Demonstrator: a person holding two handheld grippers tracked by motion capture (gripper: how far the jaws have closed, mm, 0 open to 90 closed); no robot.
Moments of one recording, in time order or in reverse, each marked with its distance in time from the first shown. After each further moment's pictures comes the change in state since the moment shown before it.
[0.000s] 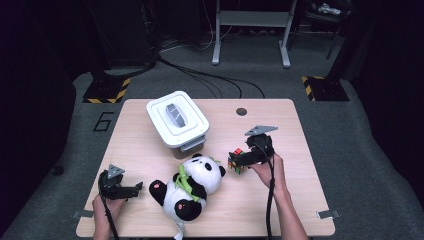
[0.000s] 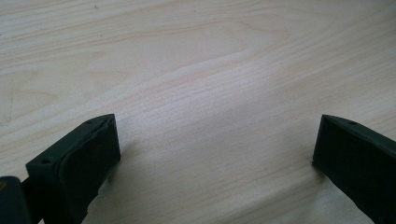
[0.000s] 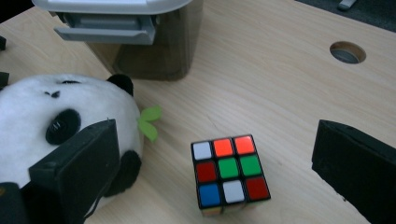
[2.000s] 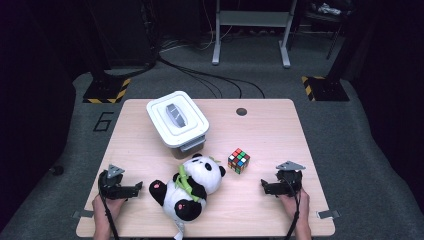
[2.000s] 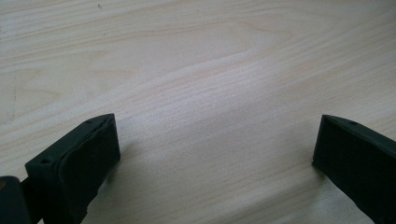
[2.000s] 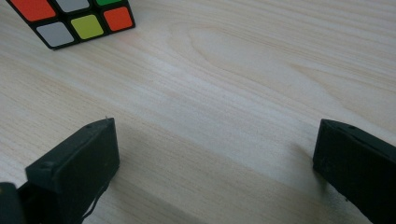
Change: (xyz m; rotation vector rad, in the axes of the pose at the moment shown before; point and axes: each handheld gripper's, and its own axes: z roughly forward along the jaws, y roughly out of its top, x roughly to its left) left arm 0.001 0.000 0.000 -0.004 0.009 -0.009; right arm -0.059 -0.159 0.005 0.057 -0.212 0.119
